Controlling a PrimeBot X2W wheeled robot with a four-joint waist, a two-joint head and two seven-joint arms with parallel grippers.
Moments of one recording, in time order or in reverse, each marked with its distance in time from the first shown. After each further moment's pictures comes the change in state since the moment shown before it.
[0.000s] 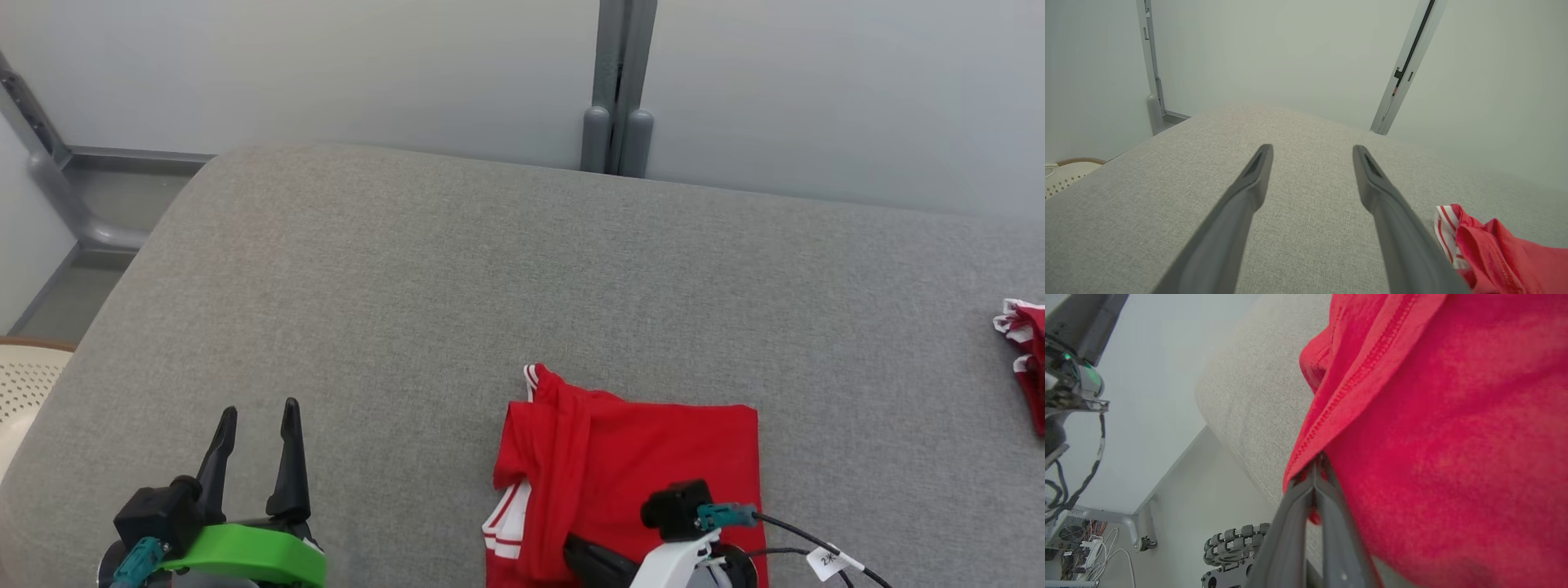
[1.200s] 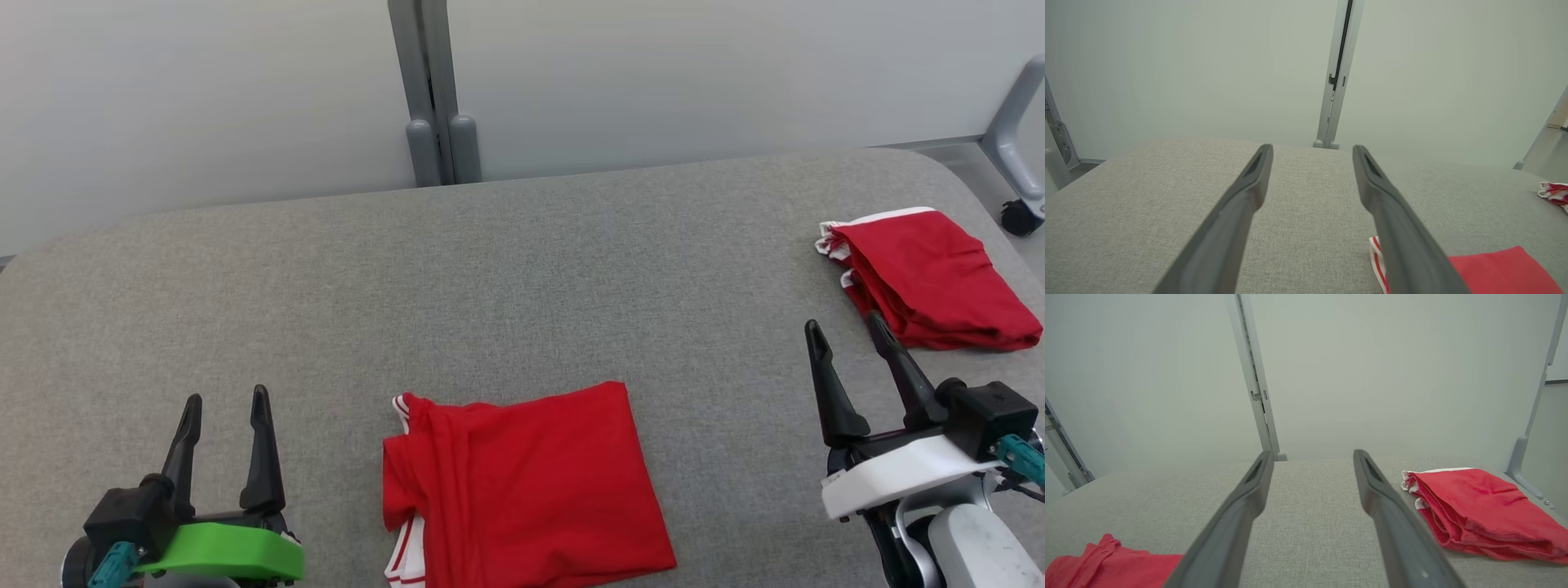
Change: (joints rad) left arm 0.015 -0.021 0.078 -0.082 0.081 0.000 0.000; right arm 0.157 -0.070 -0.764 -0.339 -0.494 0.000 -0.192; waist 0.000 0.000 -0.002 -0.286
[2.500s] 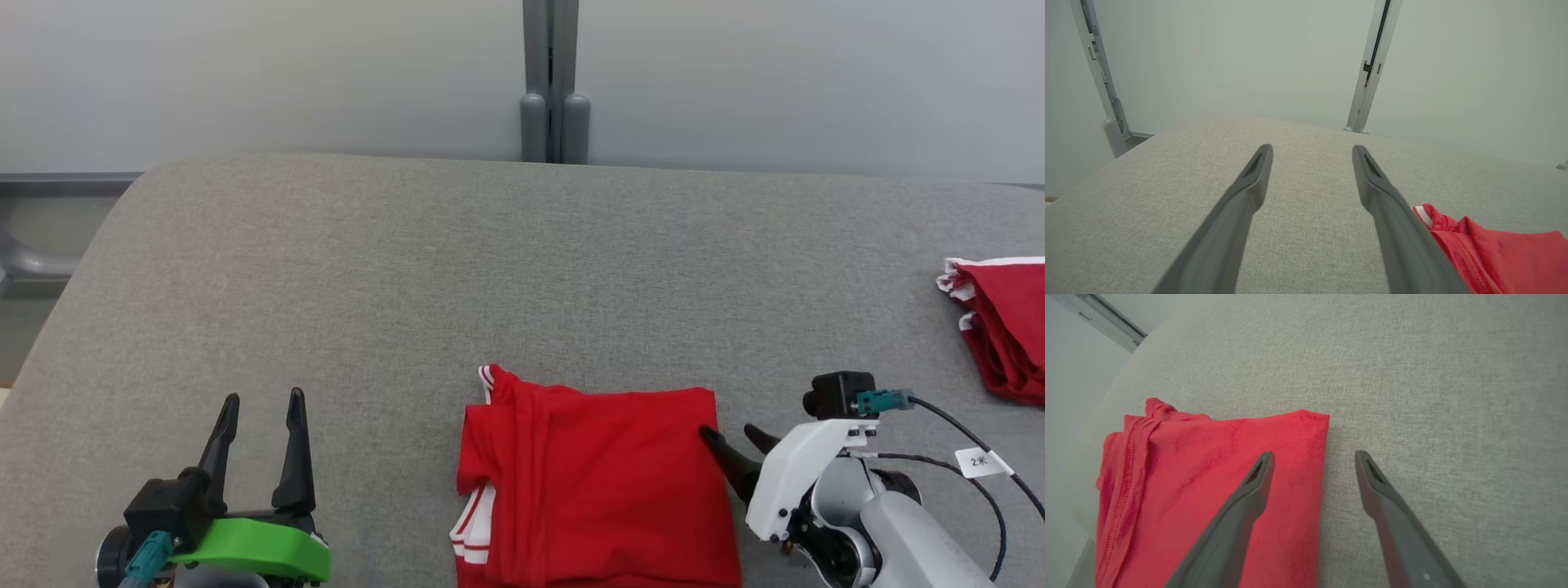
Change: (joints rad) left arm -0.017 0.004 -0.064 0.044 0.002 0.000 0.000; right arm -0.159 0.027 0.183 0.319 0.296 0.000 0.489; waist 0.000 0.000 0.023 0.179
